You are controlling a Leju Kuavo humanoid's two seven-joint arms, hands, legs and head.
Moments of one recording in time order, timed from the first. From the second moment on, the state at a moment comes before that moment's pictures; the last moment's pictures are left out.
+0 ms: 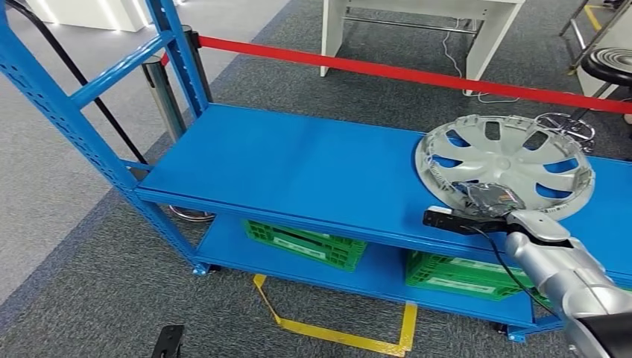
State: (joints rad) left arm -0.12 -0.08 -0.45 -0.18 0.57 0.32 -0.27; right arm -0.74 -0.24 0.28 -0.40 1.13 -0.23 -0.28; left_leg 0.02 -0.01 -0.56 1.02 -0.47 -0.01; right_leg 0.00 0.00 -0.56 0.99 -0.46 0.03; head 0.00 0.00
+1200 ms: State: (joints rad) left arm -0.09 -0.08 -0.43 -0.18 0.62 0.45 -0.43; right arm -0.20 -0.39 0.38 -1.26 1.26 -0.52 -0.21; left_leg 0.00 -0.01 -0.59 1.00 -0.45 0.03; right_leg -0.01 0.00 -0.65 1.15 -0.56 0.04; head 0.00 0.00
